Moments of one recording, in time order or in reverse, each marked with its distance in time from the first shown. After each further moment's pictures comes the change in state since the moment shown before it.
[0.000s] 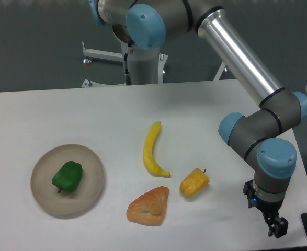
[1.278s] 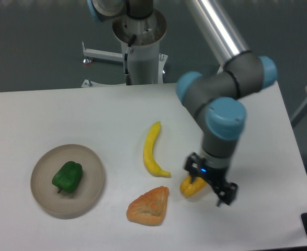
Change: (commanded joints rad) arm -0.176 0.457 -0.535 0.003 -0.155 -0.737
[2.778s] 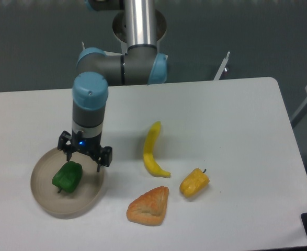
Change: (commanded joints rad) arm -0.345 0.054 -0.356 0.336 -0.055 -0.619
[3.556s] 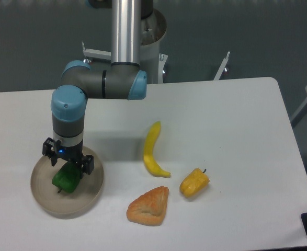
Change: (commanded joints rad) arm -0.038 -0.048 0.011 0.003 0.026 0.000
